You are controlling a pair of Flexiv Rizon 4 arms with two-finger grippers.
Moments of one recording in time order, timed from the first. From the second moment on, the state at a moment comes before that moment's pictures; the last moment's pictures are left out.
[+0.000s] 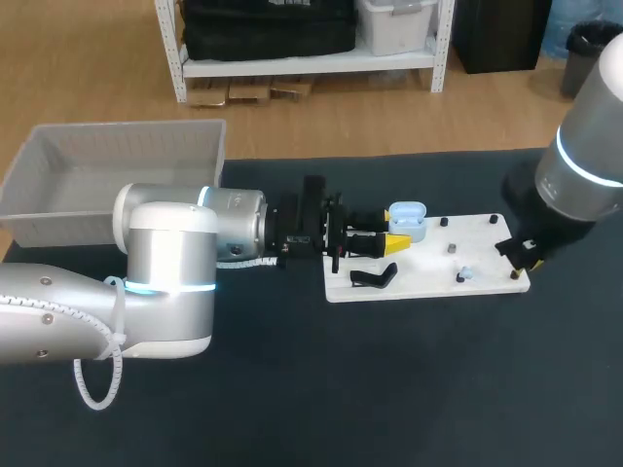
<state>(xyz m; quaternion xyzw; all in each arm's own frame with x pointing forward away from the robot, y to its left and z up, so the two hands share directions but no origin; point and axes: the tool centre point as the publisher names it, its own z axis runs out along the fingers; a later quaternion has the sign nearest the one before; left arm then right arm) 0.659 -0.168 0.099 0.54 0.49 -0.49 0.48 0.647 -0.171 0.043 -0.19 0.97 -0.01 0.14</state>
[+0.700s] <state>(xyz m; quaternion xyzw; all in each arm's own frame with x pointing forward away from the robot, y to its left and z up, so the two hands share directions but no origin) 0.659 -0.168 0.099 0.54 0.49 -0.49 0.48 0.617 -0.141 0.116 -0.18 0.98 -0.07 0.10</state>
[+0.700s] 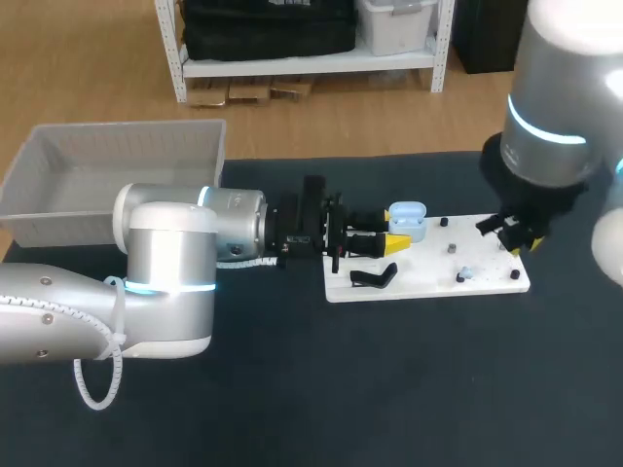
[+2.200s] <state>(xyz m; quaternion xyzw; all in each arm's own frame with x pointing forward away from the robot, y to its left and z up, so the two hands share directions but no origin) 0.659 -0.168 0.099 0.54 0.49 -0.49 0.48 0.614 -0.064 0.180 0.06 0.99 -0.07 0.07</state>
